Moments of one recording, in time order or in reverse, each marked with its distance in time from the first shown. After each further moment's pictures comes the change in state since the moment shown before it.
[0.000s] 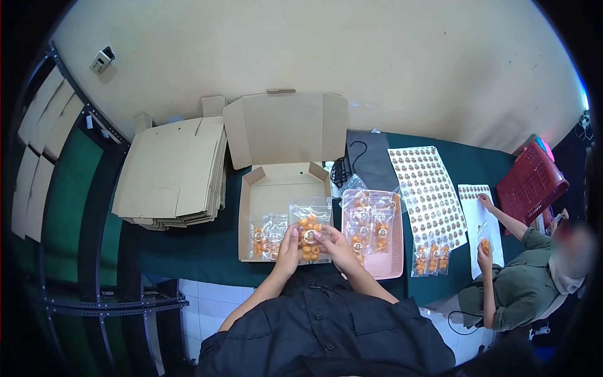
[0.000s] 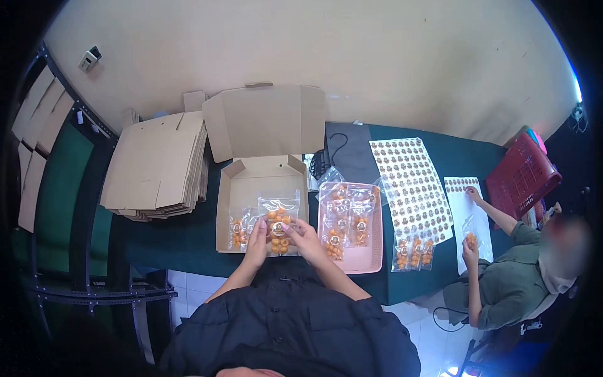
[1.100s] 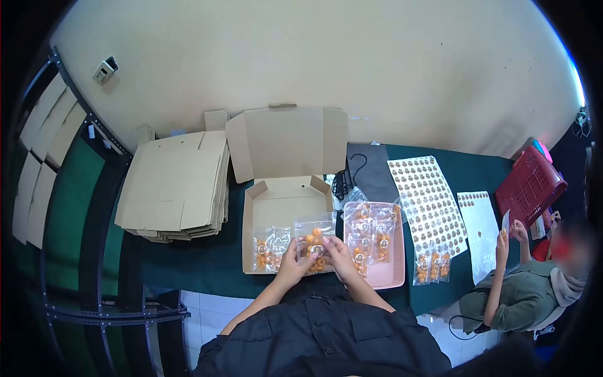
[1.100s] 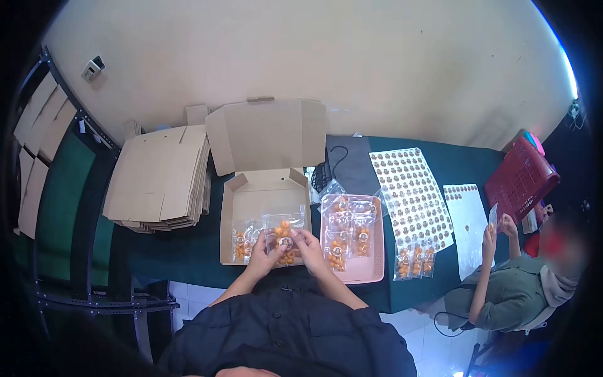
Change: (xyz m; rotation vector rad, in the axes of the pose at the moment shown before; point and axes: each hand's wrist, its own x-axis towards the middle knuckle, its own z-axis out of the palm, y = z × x) left_hand -0.003 0.011 -0.003 0.208 -0.102 0.023; right_hand 0.005 0.011 -0.004 0.087 0.131 -0.001
